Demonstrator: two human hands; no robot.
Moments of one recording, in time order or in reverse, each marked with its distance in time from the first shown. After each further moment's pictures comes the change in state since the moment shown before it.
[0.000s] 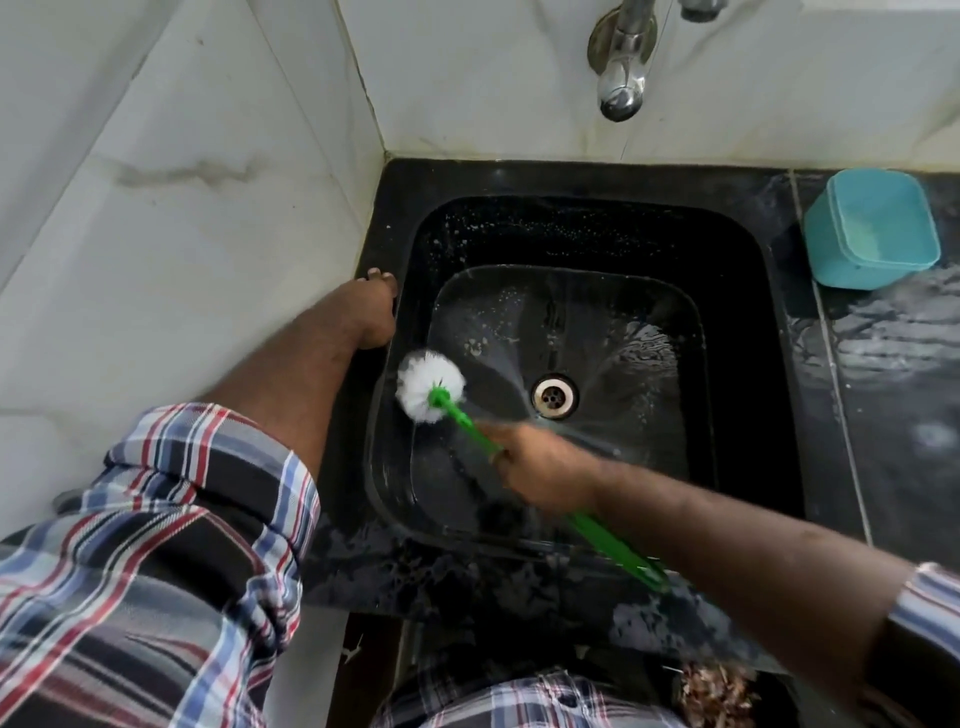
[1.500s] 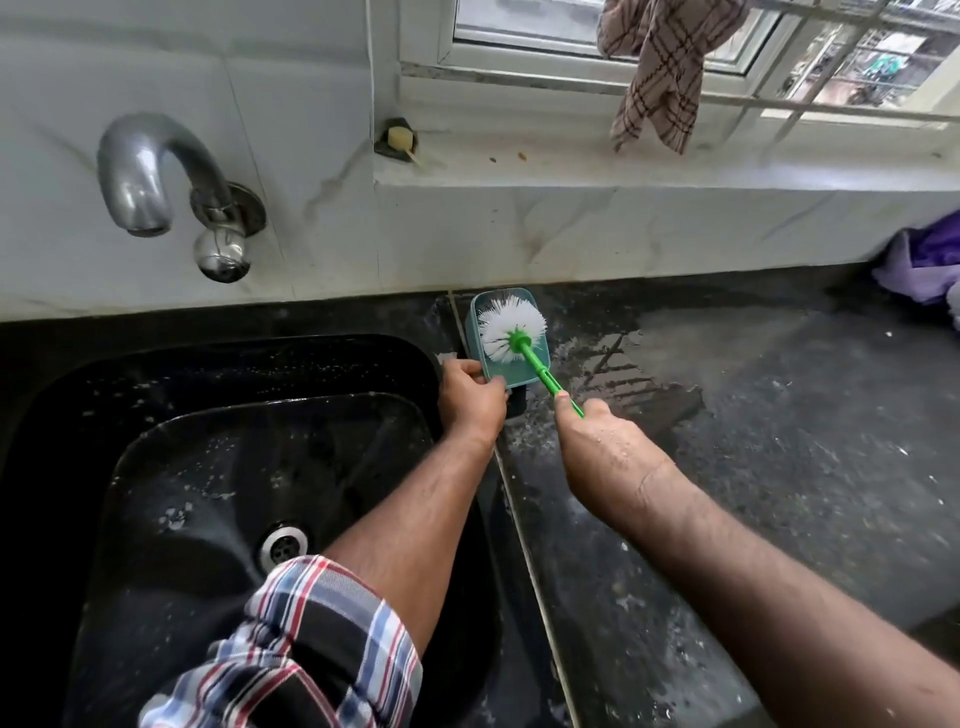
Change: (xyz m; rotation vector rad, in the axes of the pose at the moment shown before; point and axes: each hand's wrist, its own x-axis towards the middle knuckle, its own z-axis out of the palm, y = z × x) left_hand 0.018 0.495 0.003 -1.649 0.109 0.029; right_hand -0.212 0.172 -0.198 -0.523 0.569 0.694
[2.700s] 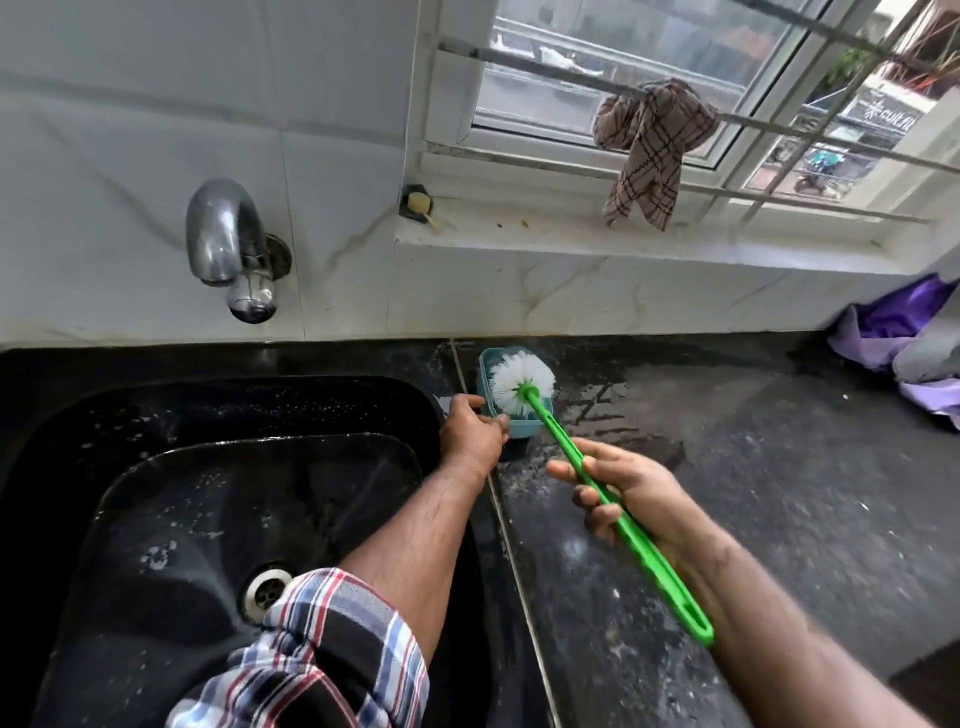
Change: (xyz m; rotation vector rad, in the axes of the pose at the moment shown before) left_hand 0.005 0.014 -0.012 0.022 -0.181 0.005; right_hand 0.001 0.026 -0.004 2.012 -0.270 0.332
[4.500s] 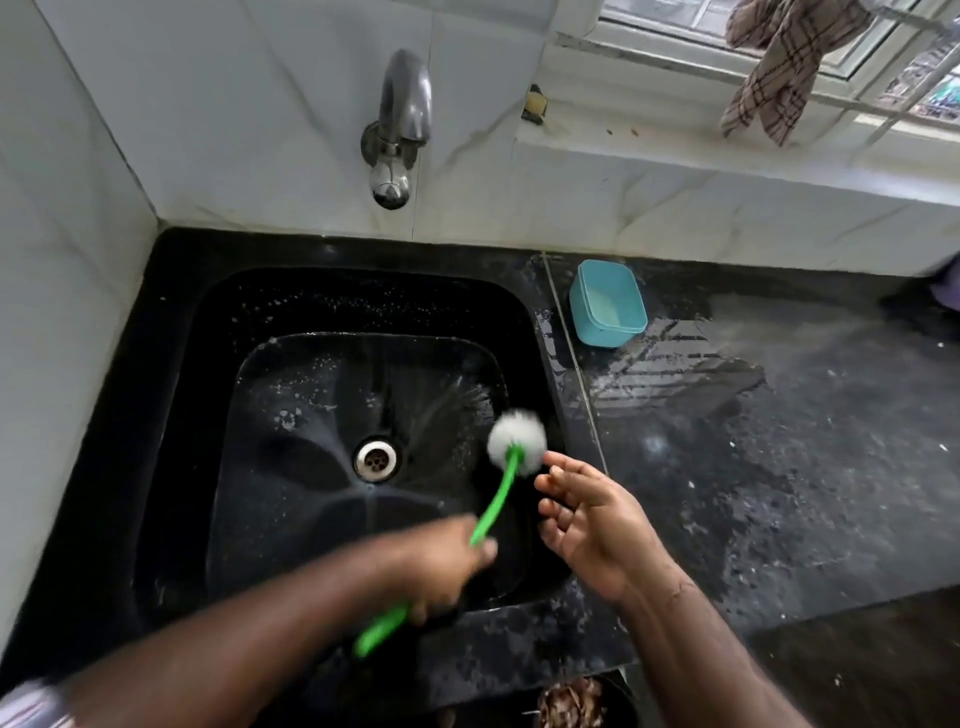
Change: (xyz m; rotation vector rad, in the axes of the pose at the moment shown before) left_hand -0.208 -0.057 -0.219 0.841 -0.744 -0.240; right_hand -0.055 0.170 0.080 0.040 0.046 0.091
